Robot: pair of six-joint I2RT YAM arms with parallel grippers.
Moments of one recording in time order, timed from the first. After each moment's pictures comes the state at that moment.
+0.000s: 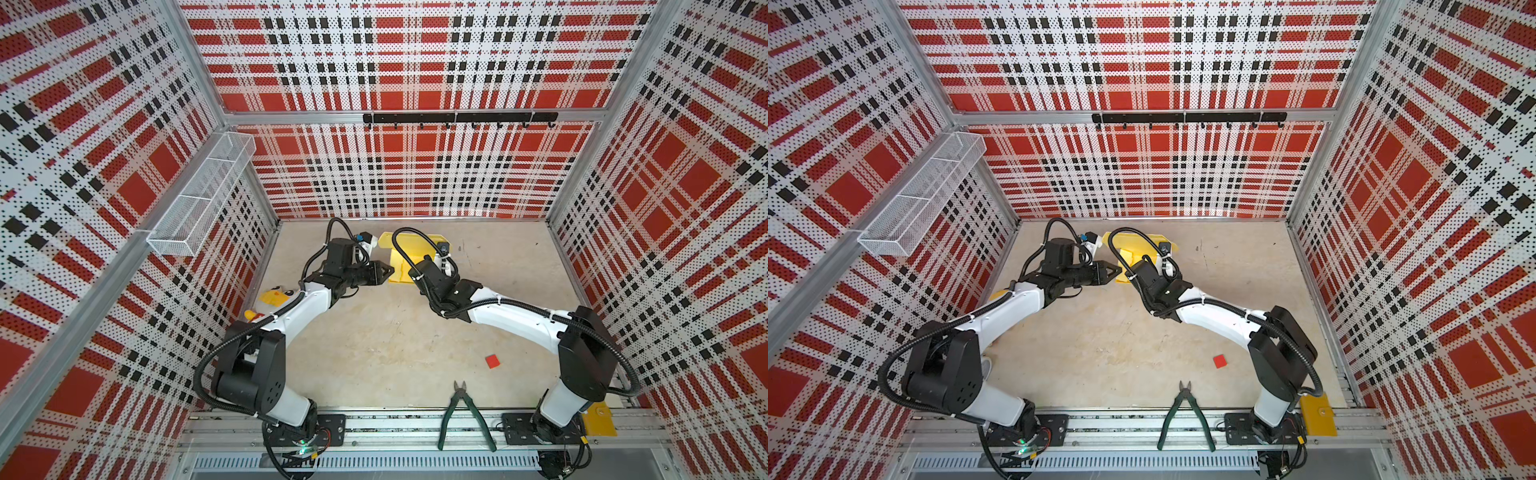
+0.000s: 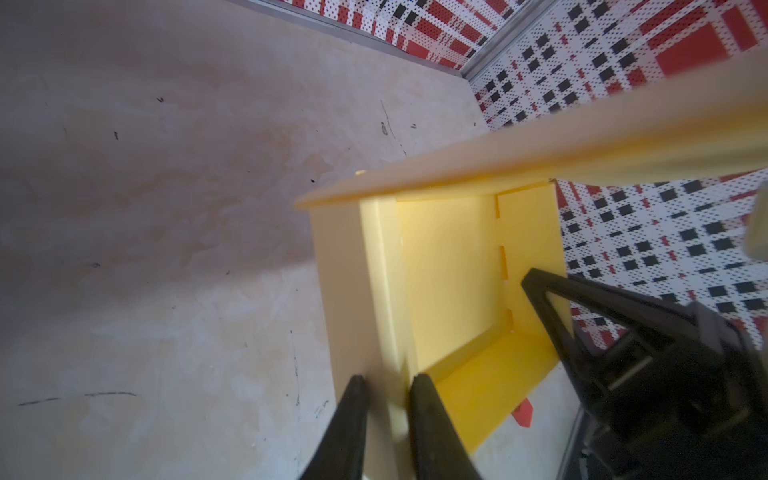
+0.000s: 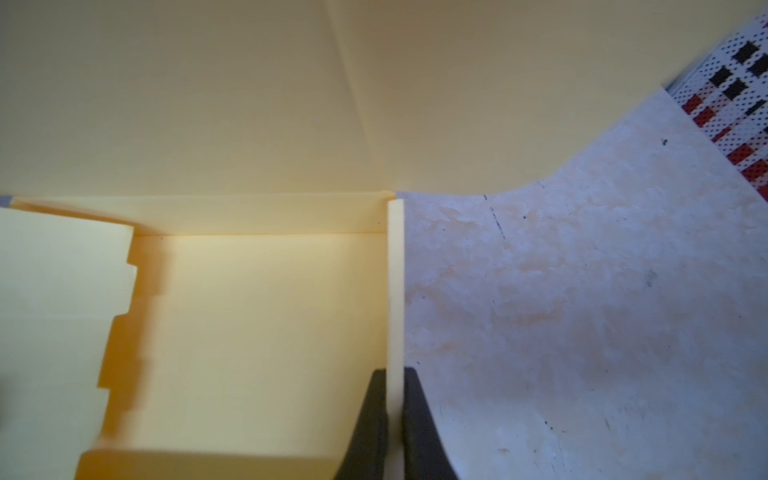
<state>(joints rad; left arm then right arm) -0.32 1.55 1.05 -0.12 0.56 -0.35 0.88 1.71 1.29 -0.43 0.79 0.69</state>
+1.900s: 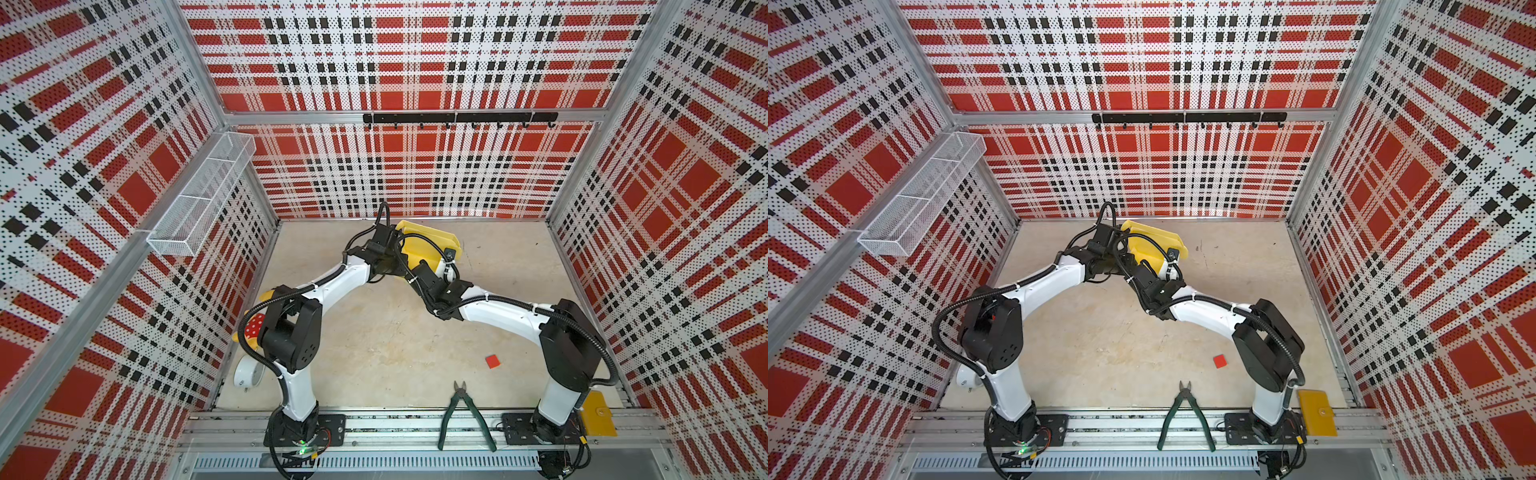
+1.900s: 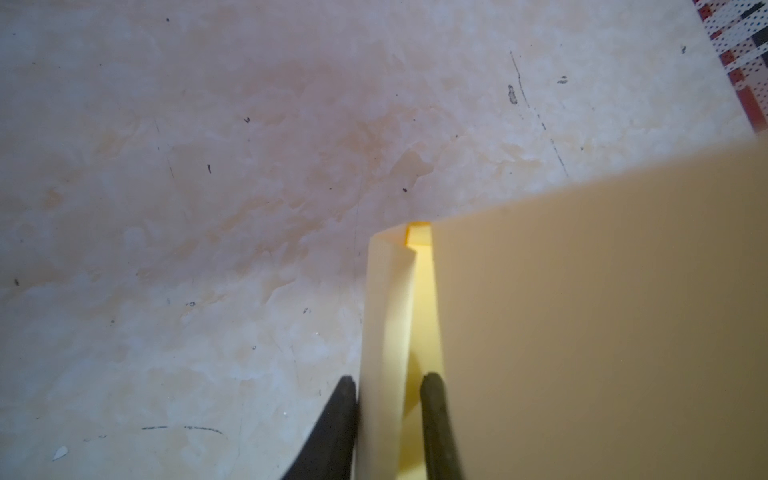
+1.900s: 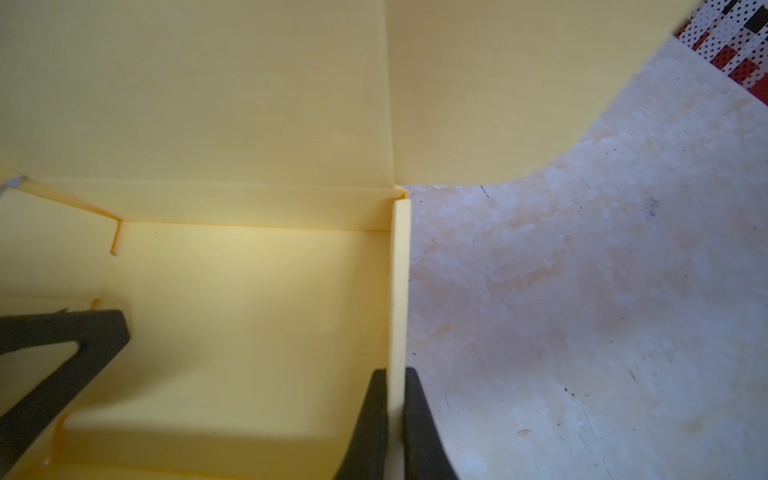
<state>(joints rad) -0.50 1.86 1.45 -0.42 0.09 -0.26 0.86 1.78 1.27 -0.43 0.80 0.91</state>
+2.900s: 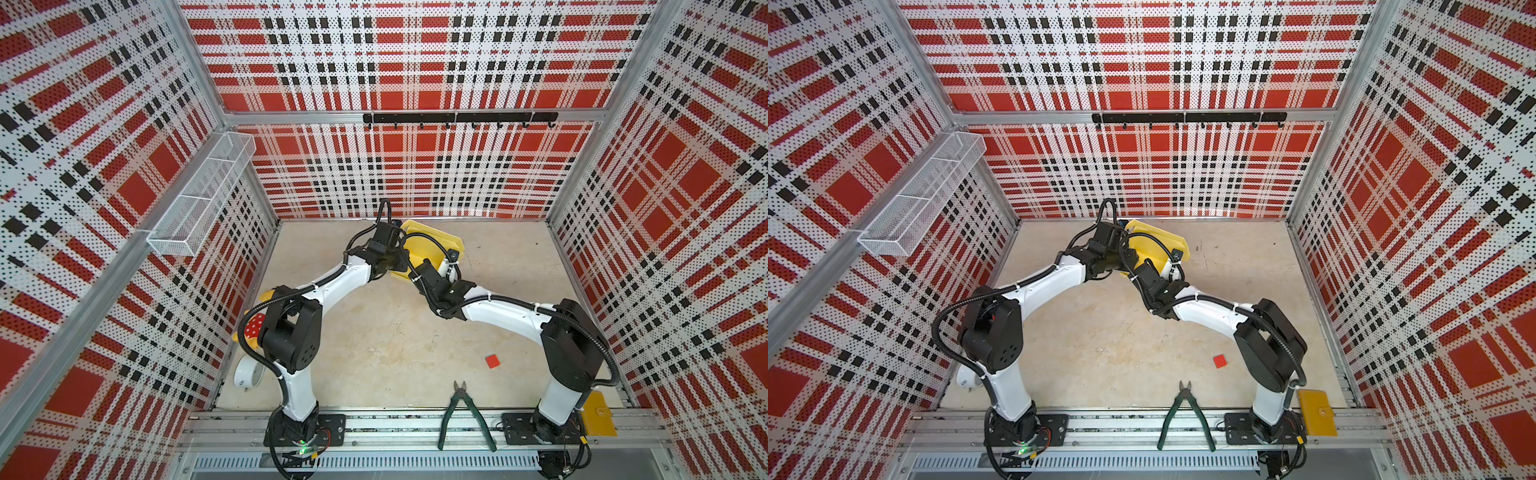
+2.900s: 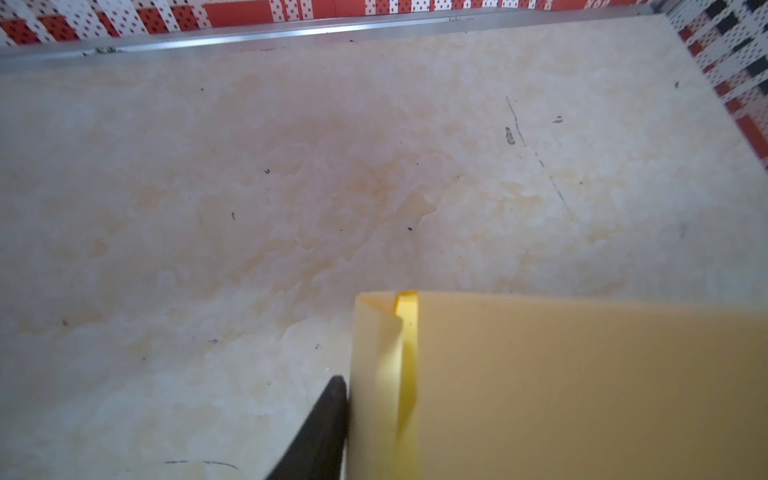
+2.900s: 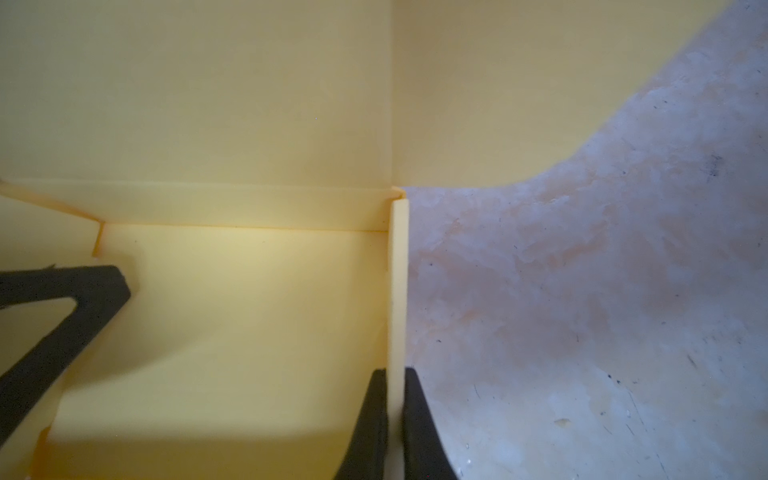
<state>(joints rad) -0.52 1.85 1.45 -0.36 0.03 -0.24 0.84 1.77 1.25 -0.39 0.73 0.97</state>
